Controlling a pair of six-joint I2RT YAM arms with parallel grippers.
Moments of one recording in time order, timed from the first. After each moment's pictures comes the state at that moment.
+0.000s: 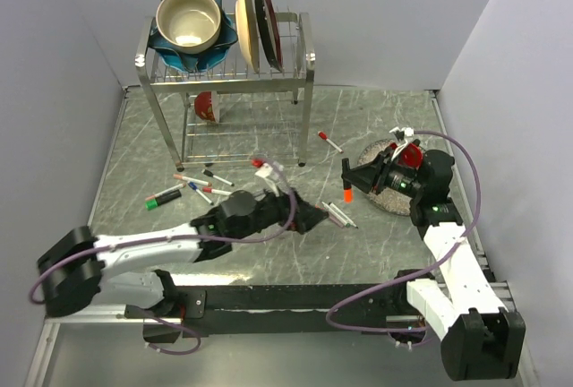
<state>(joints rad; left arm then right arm) -1.09 1.22 0.63 0.52 -0.03 -0.79 0.01 0.87 0.60 0.07 -0.94 0.44</state>
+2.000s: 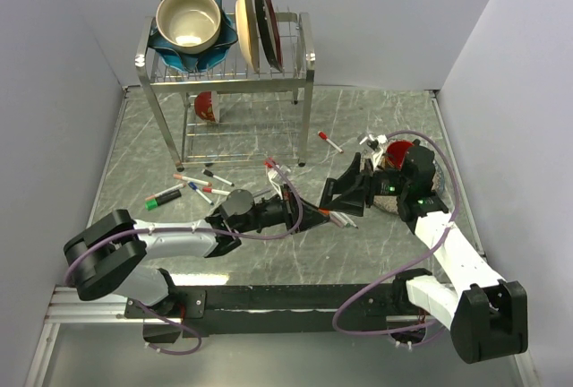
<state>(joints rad) -1.01 1.41 0.56 0.97 0.33 -0.81 0.15 0.99 0.58 0.25 -1.34 0.44</state>
